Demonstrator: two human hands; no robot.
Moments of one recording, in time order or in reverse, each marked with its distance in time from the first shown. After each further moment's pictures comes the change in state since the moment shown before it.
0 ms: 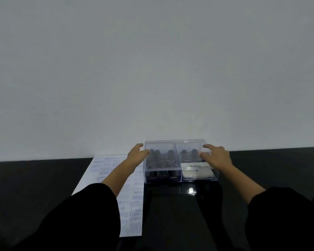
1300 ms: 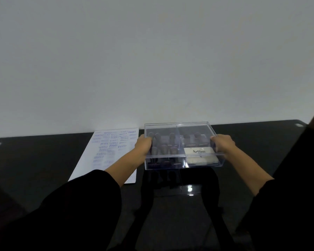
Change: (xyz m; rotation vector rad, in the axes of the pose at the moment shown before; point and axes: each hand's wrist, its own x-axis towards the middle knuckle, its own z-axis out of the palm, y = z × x) left_hand -0.143 0.017 0.046 -0.228 0.002 -0.150; right_hand -0.141 0.028 -0.079 0.377 -0.067 0.346
